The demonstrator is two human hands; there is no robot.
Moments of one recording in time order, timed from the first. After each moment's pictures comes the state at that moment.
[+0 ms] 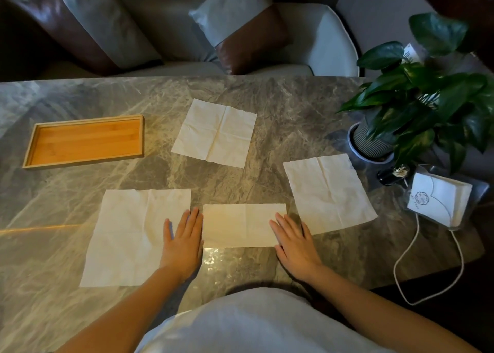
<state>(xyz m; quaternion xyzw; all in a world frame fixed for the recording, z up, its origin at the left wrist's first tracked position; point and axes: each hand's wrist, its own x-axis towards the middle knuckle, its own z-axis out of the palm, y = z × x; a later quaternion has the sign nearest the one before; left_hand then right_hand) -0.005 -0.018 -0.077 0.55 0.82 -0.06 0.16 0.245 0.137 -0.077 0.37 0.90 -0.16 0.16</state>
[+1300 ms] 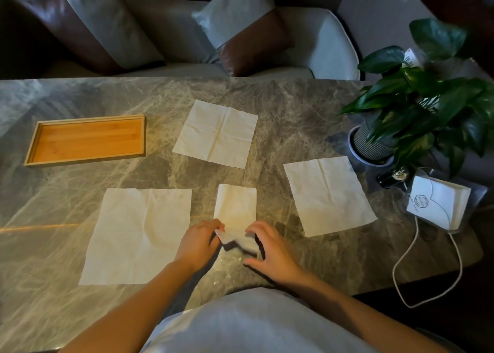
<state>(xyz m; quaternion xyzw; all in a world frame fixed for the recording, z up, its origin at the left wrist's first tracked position) 0.008 0.009 -0.064 0.51 0.78 0.22 0.30 0.206 0.108 -0.065 0.32 0.86 -0.38 -0.02</state>
